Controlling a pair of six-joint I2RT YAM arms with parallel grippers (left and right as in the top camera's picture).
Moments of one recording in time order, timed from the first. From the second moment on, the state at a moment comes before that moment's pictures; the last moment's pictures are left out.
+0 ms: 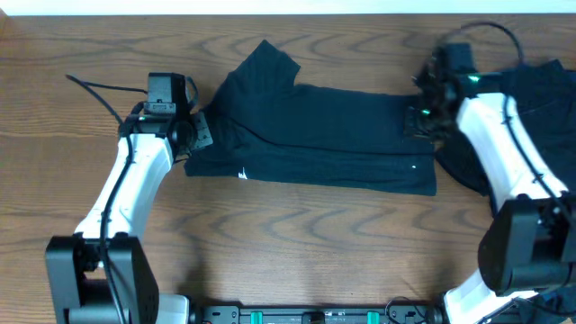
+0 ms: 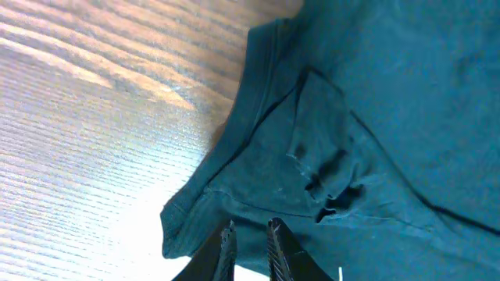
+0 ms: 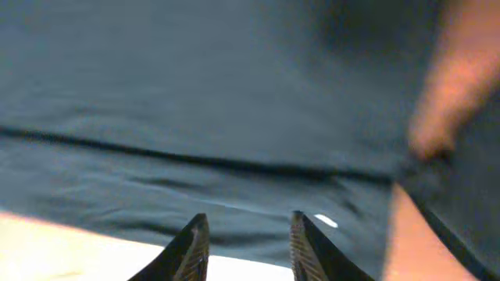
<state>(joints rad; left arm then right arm) -0.02 1.60 1.12 -0.65 0.02 -0.33 0.13 1.80 1.45 -0.95 -0.16 0.15</state>
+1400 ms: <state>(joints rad) 0.00 1.86 1.12 -0.57 0.05 -0.38 0.67 2.08 1.46 -0.54 -0.27 -0.11</state>
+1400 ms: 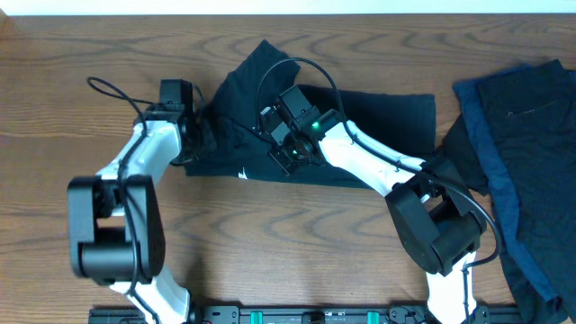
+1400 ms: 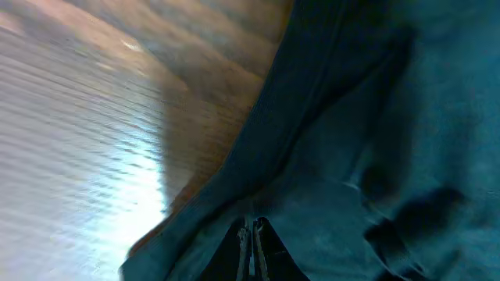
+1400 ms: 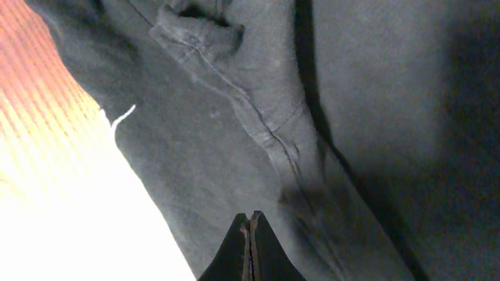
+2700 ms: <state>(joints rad) 0.00 1.88 1.12 -0.55 0.07 -0.38 0.66 2.15 1.73 -0.93 -0.24 -0.16</state>
